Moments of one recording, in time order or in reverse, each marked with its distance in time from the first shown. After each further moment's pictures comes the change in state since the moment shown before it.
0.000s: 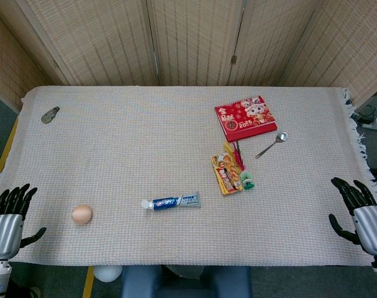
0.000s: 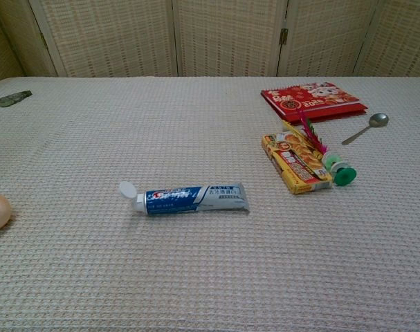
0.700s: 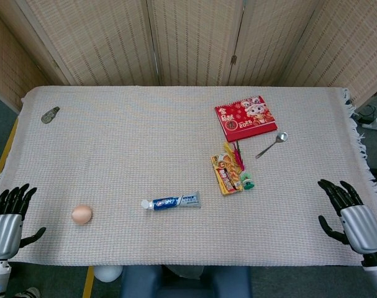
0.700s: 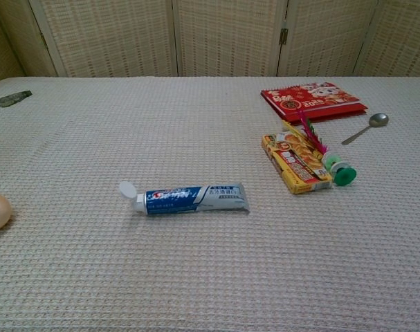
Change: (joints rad) left arm 0.000 0.002 0.000 0.003 0.001 -0.001 -0.011; right arm 0.035 -0.011 -0.016 -0.023 -0.035 -0.046 -0.051
